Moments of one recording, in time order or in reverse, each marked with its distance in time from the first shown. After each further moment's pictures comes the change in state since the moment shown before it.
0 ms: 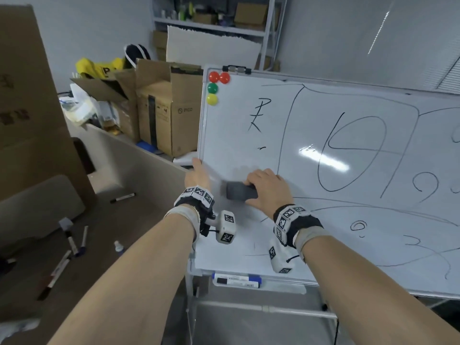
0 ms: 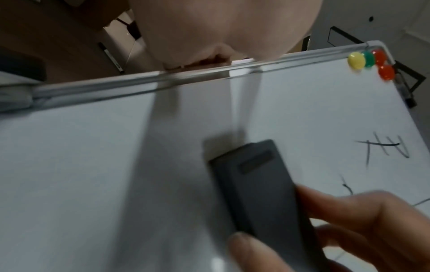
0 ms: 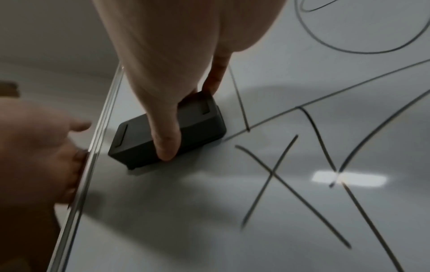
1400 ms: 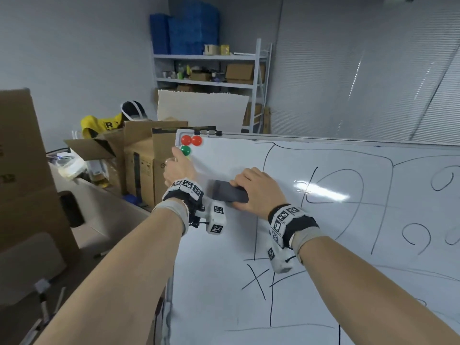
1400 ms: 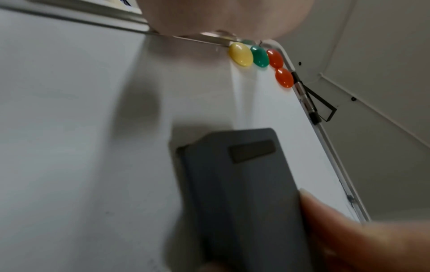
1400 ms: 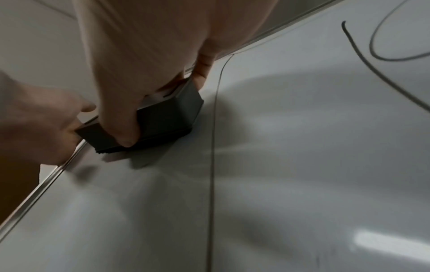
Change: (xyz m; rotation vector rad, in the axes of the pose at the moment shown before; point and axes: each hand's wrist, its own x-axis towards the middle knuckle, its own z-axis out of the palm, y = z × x) left_hand 0.035 0.143 0.054 -0.085 0.264 0.285; right_hand 0.079 0.064 -0.088 0.033 0.286 -0.247
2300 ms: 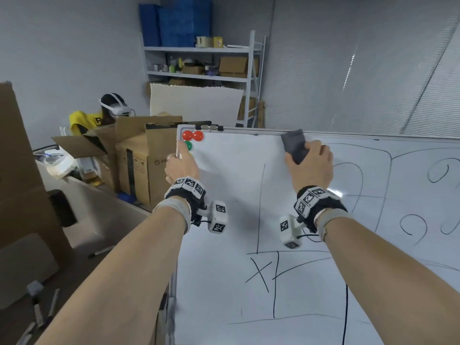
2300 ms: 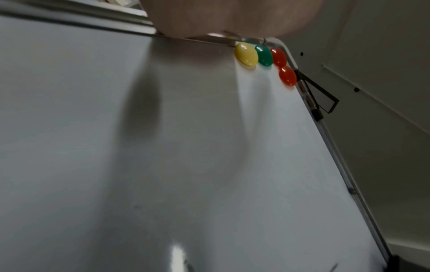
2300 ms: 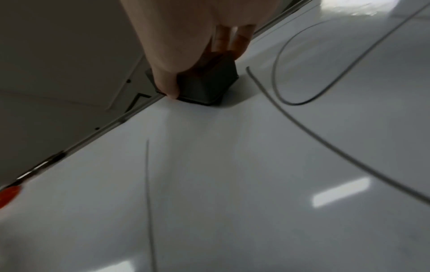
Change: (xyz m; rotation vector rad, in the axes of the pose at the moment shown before) left_hand 0.003 -0.008 0.013 0.027 -0.021 0.052; right_hand -0.008 0.067 -0.036 -0.041 0.498 0.825
